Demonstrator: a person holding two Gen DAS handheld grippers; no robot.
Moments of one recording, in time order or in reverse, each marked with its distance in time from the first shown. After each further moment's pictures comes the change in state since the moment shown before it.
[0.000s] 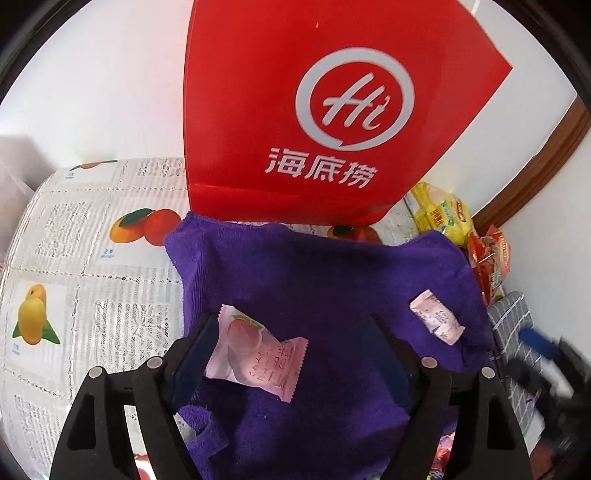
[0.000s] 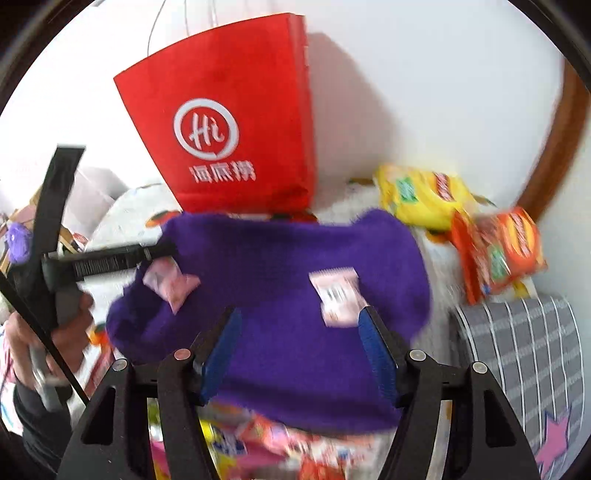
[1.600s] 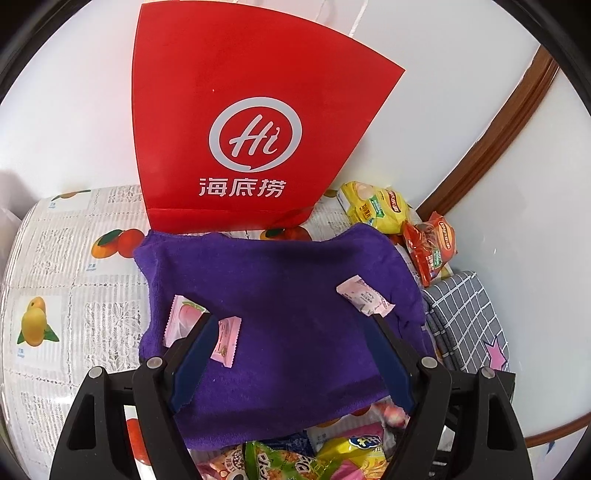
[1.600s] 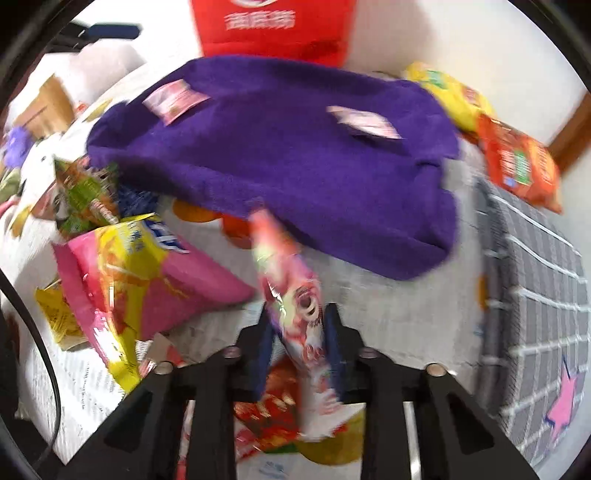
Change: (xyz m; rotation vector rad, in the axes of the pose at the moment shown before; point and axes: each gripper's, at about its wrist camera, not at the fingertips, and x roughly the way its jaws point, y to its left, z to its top) left arm -0.057 -0.044 -0.012 0.096 -0.026 -0.116; right arm 0.026 -0.007 -0.124 -0.188 0.222 -0.051
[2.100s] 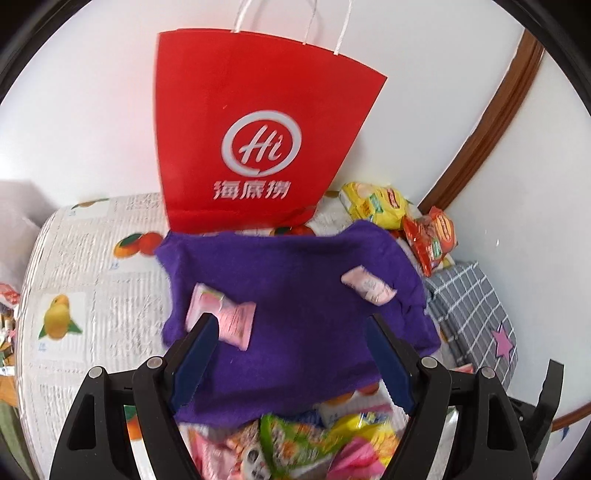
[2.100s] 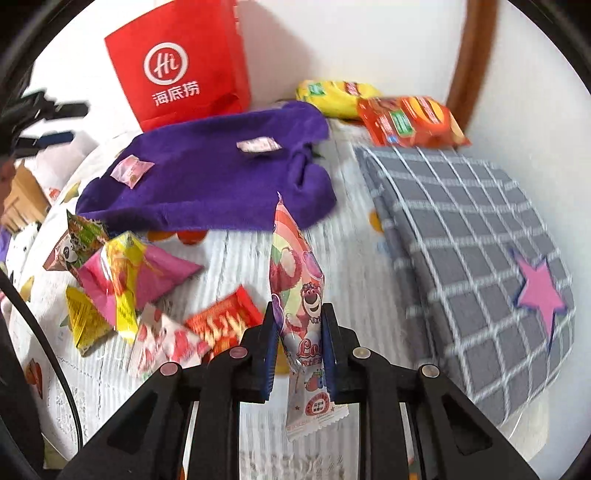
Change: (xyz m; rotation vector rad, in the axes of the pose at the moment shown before) left arm -0.031 0.001 -0.026 0.037 -0.031 0.053; right arm -0.058 -0.037 -0.072 0.293 -0.141 -0.050
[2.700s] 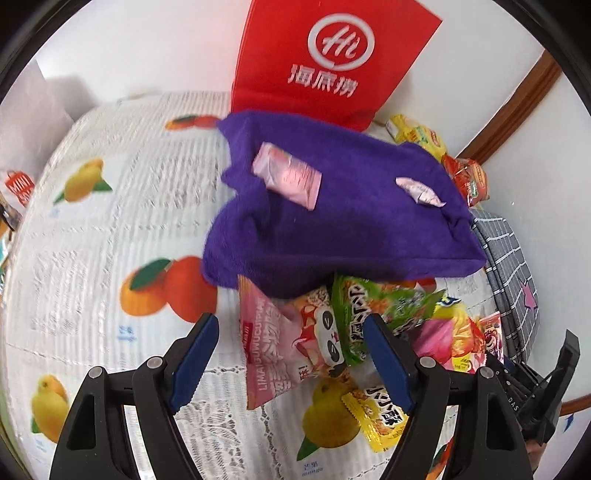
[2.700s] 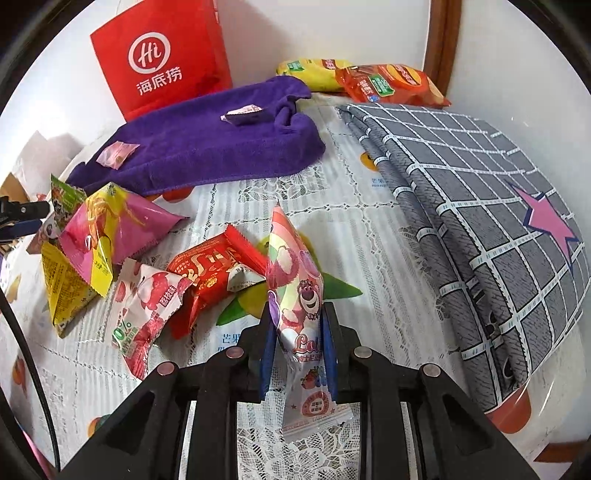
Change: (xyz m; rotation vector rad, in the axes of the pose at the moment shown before) left arm 0.017 0.052 -0.111 -0.108 0.154 0.048; right arm 0.022 0.003 -0.050 0.074 -0.025 -0.041
